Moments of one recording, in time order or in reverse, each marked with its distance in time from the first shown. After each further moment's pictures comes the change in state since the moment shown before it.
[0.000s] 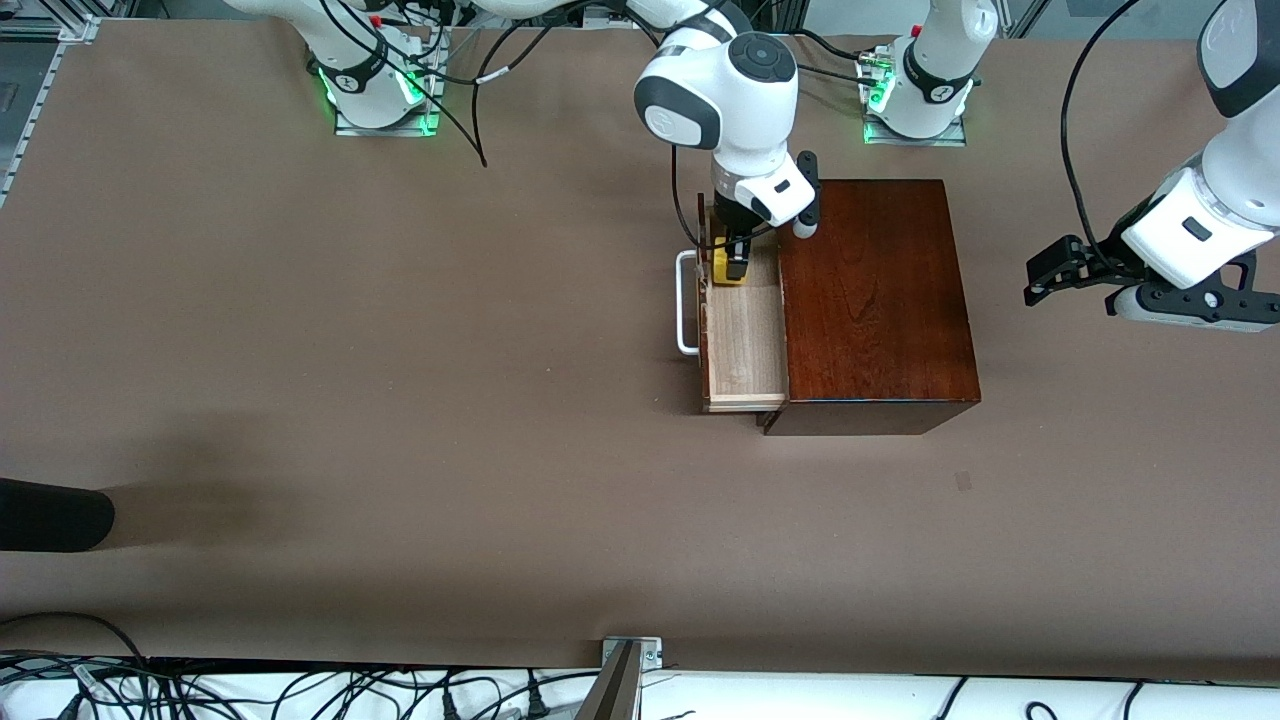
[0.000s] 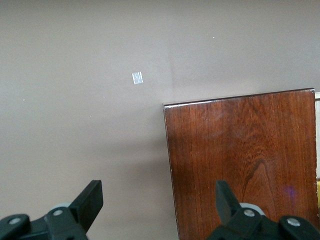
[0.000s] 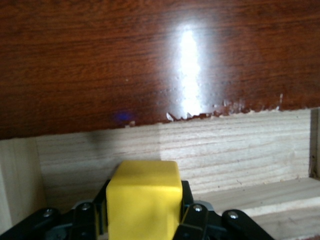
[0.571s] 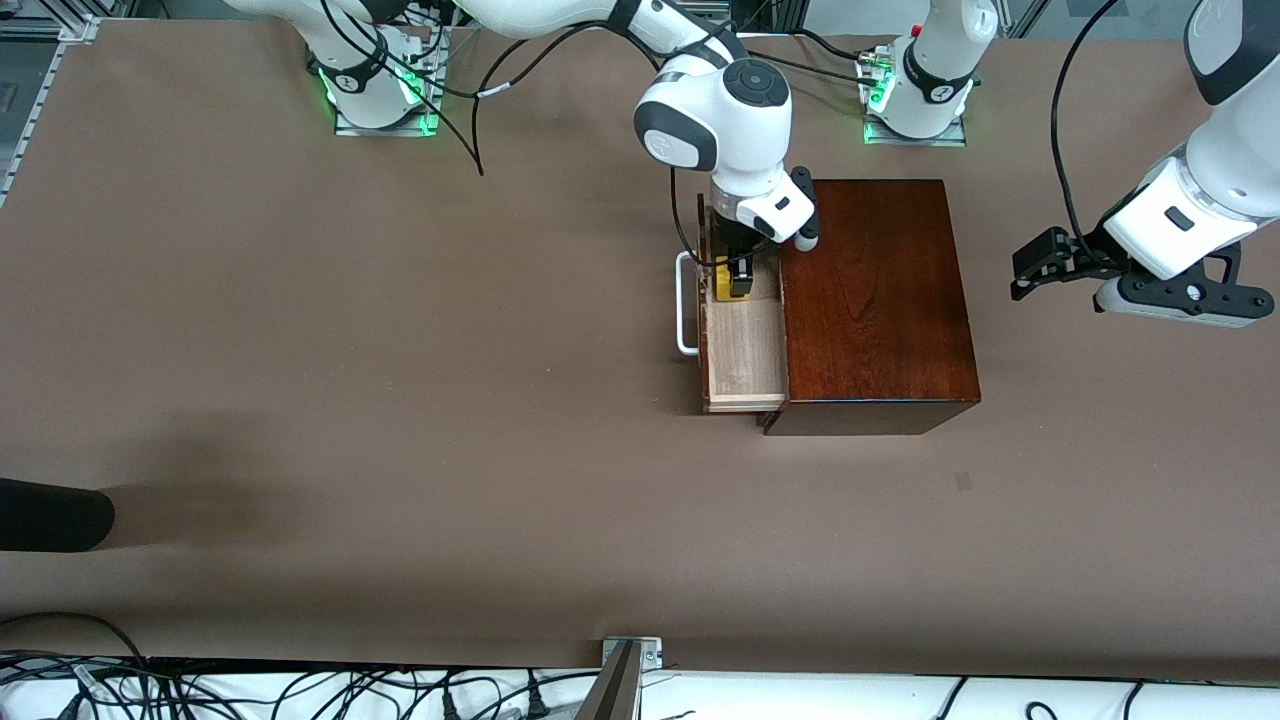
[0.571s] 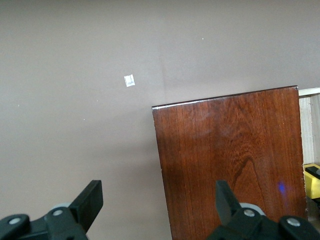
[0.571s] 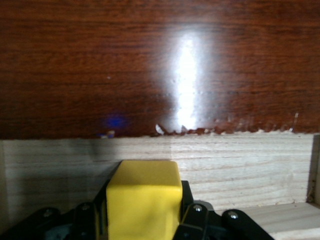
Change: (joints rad) left arm -0.002 -0.001 -0.030 0.019 0.000 -0.014 -0.002; right arm -0.003 0.041 -0.018 0.008 -0.007 0.061 -0.096
